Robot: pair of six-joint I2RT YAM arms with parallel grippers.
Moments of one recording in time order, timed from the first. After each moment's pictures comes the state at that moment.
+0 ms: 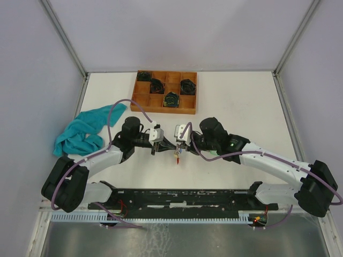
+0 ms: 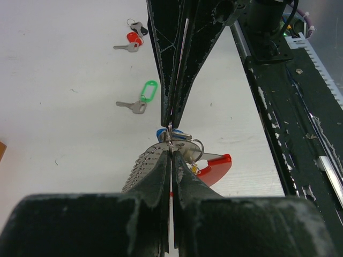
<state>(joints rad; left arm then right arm) -0.51 1.28 0.51 0.44 1.10 0.39 0.88 1.21 0.82 -0.17 -0.36 -0.43</state>
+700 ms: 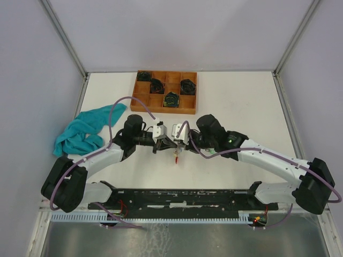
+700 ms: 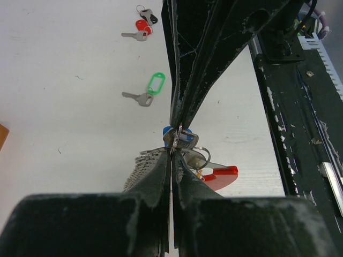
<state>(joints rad) -0.53 1.28 0.56 0.34 1.03 0.39 0.89 1.23 0.89 -0.26 -0.33 -0.48</state>
